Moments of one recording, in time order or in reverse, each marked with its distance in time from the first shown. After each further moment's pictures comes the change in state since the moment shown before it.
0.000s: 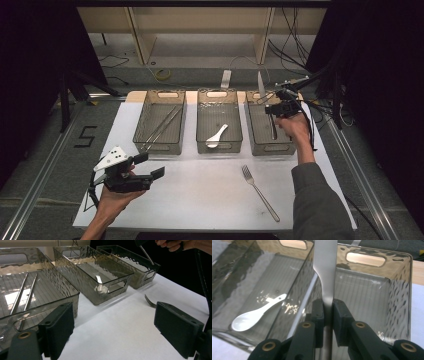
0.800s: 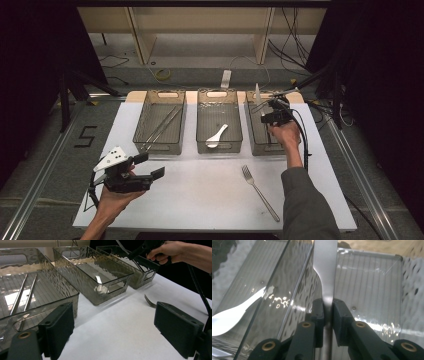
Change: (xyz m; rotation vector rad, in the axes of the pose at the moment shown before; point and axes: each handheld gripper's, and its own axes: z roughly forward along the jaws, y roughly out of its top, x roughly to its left) left arm -0.001 0.000 0.000 -0.001 0.000 0.006; right arm 0.000 -0.023 0.044 0.061 -0.030 0.067
